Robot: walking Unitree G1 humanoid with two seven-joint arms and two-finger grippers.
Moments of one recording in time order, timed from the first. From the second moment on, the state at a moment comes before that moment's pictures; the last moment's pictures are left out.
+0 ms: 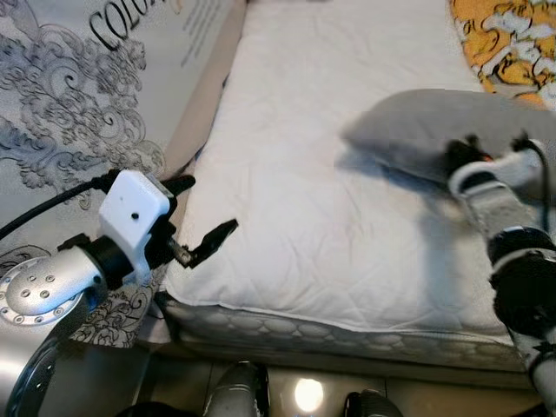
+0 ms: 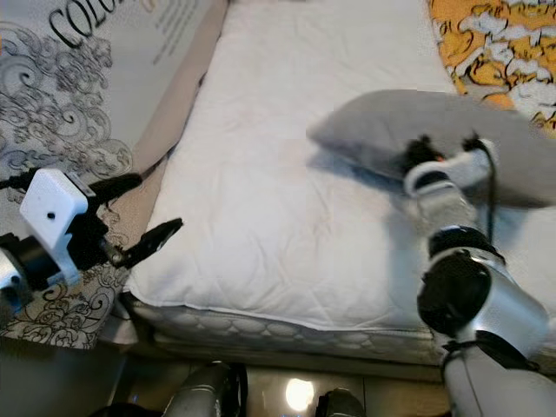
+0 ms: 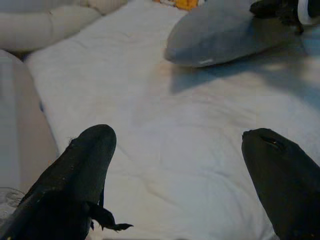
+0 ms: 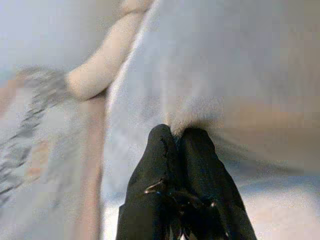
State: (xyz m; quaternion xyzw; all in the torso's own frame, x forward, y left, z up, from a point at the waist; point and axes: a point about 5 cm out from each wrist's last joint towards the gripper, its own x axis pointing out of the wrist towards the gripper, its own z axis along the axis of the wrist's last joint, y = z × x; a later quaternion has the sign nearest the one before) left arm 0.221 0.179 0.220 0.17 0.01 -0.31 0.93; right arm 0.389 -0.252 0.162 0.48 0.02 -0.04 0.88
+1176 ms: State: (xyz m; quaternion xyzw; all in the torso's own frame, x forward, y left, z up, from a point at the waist) left arm 0.244 0.164 0.161 0.04 0.07 -0.23 0.97; right arm 0.352 -0.206 0.126 0.26 -0.01 0.03 0.97
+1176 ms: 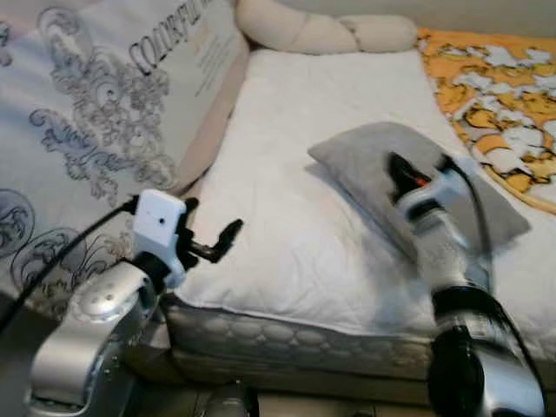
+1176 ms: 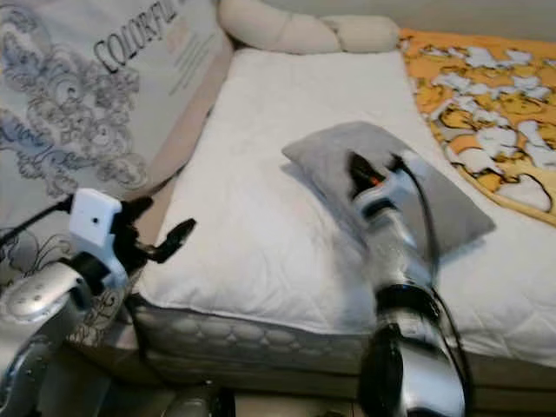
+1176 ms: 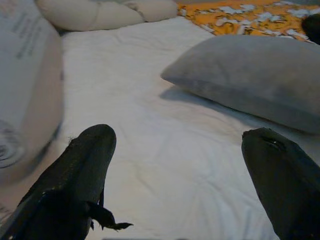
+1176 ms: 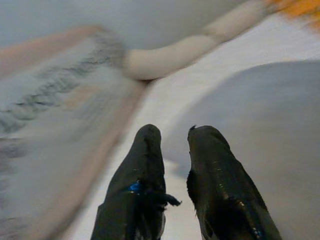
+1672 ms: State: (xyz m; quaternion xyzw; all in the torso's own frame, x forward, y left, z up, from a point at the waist) left arm 0.245 0.141 0.148 0.01 0.10 -0.25 0.96; right arm 0.310 -0.301 0.127 0.12 0.03 -0.17 0.98
